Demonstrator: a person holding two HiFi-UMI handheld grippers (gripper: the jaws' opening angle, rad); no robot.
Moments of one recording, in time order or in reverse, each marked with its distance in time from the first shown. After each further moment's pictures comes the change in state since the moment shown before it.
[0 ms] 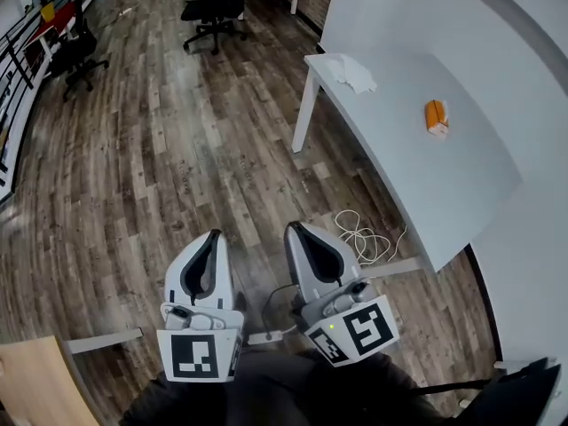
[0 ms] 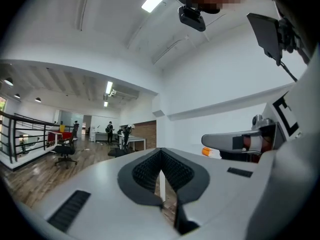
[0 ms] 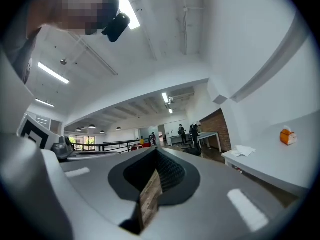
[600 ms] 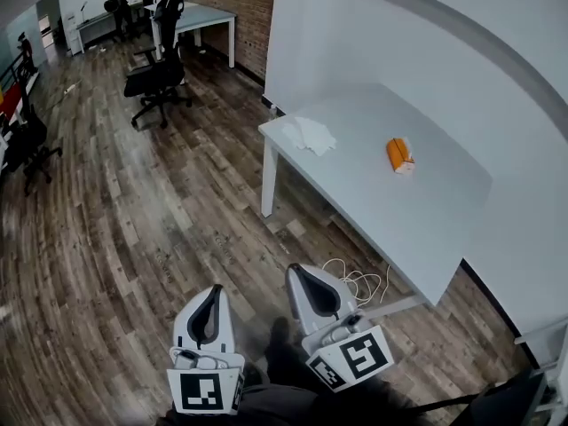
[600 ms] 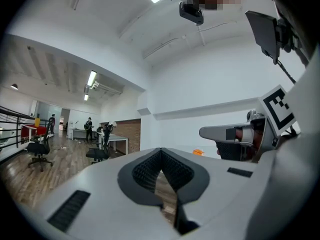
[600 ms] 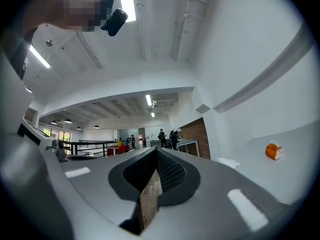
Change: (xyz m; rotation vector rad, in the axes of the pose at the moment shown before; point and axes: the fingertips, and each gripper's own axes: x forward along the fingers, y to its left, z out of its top) left arm 0.143 0.045 0.011 -0.022 0.022 -0.240; right arm 0.108 -0.082 0.034 -0.059 -0.036 -0.261
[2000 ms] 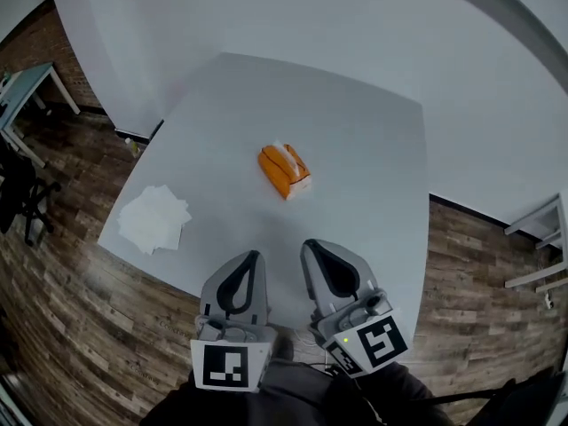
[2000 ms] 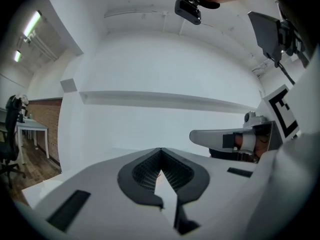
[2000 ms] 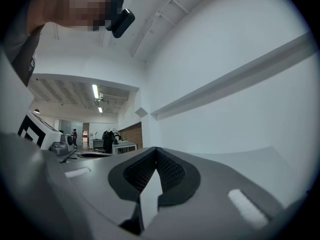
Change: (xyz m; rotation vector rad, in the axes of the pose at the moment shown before) left arm 0.511 -0.364 -0.027 0.014 0.105 -0.763; right arm 0.023 -0.548 0.044 -0.052 -0.024 -0.615
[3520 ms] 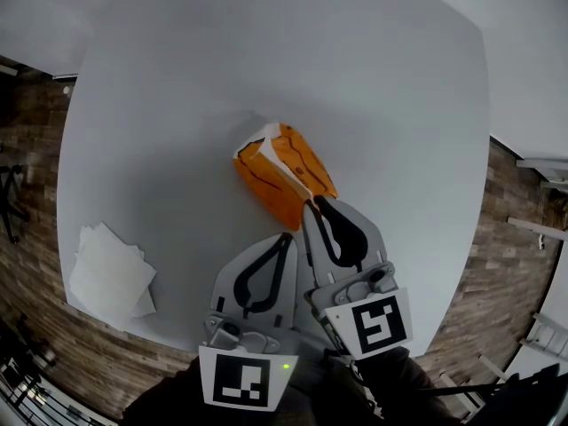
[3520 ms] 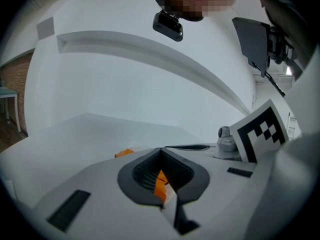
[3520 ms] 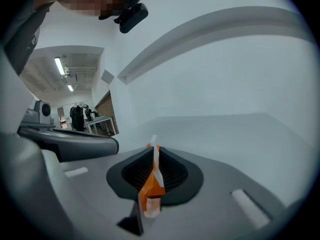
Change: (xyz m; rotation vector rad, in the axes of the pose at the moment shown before) left arm 0.269 0.061 -0.134 -0.107 0.339 -0.263; right arm 0.212 -0.203 -0.195 0.121 0.372 -0.254
